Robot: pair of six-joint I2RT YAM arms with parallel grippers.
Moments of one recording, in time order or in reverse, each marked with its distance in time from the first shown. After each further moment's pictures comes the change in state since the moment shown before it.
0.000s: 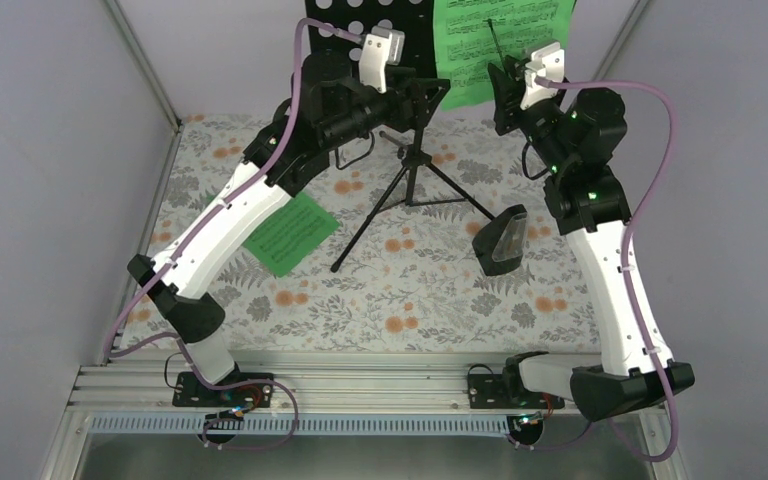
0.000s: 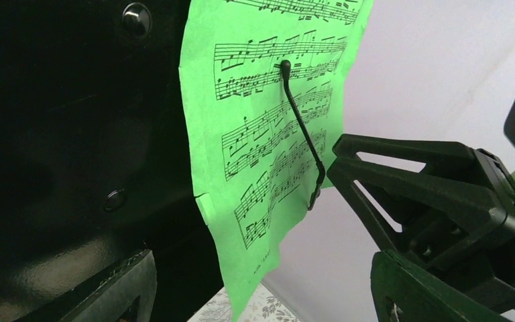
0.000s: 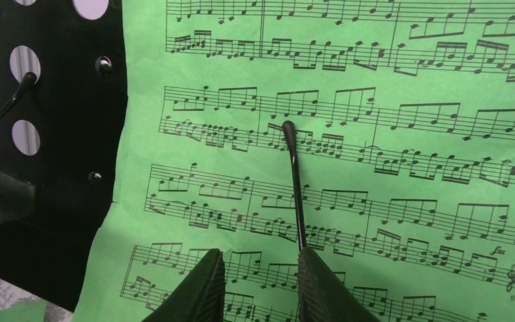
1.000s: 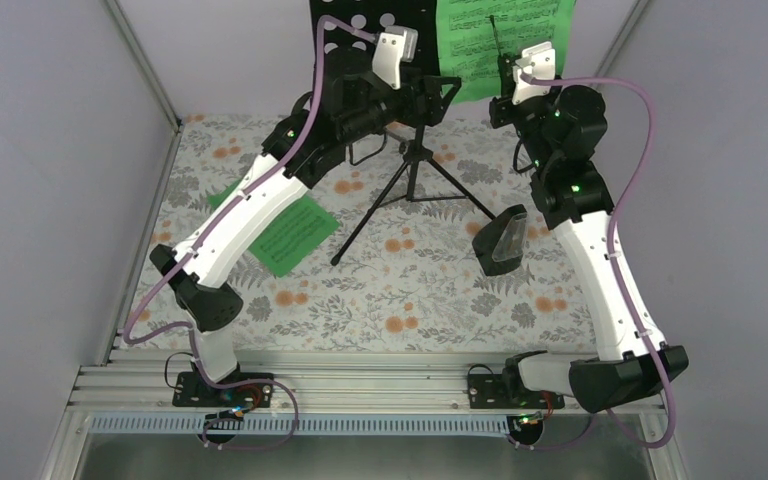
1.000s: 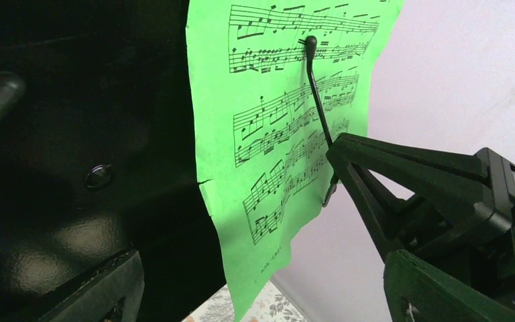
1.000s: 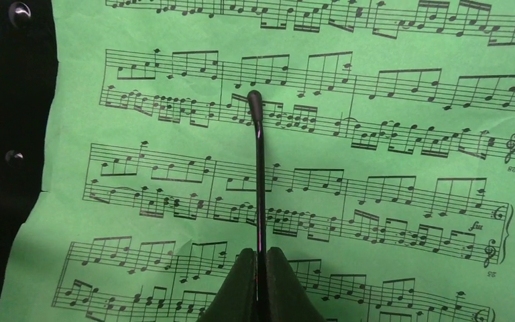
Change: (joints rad) left arm -0.013 0.103 0.118 -0.066 -0.050 -0.025; right arm 0.027 0.043 -0.045 0.101 0.175 -0.056
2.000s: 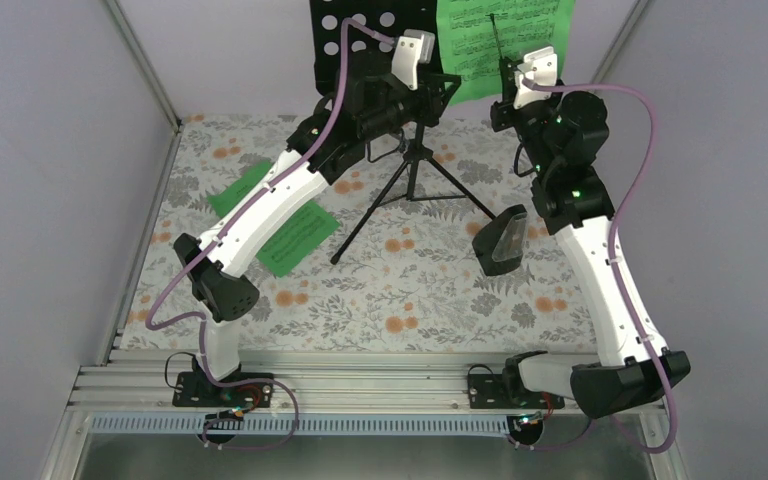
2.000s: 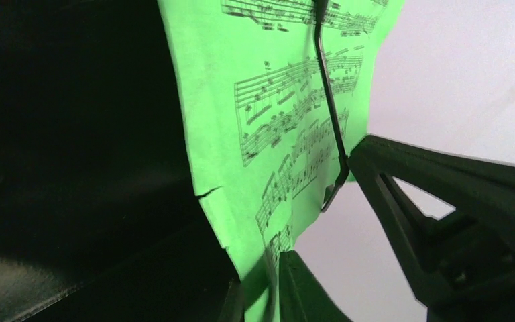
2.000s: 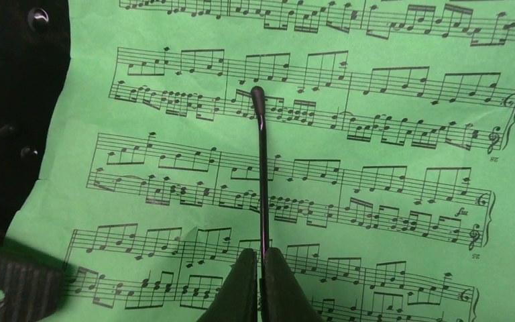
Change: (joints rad) left arm -0.010 0.113 0.061 0.063 0.040 -0.042; right arm 0.000 -0.026 -0.040 0.030 -0.002 0.000
